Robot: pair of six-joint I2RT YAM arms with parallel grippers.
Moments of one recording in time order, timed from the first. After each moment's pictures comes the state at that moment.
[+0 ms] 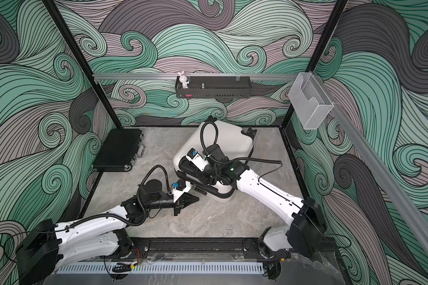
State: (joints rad) left arm -0.86 1.04 0.43 0.33 0.52 0.00; right arm 0.79 1.42 1.18 -0.50 -0.17 -0.17
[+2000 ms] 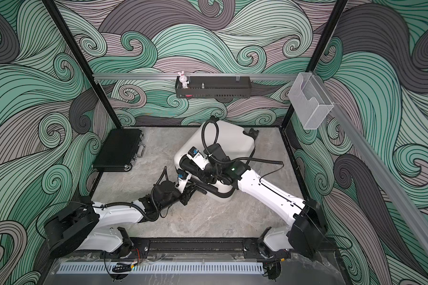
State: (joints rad) left arm -0.87 1.37 0.41 0.55 -0.04 -0.22; right arm 0.78 1.39 1.18 -0.49 -0.17 -0.17
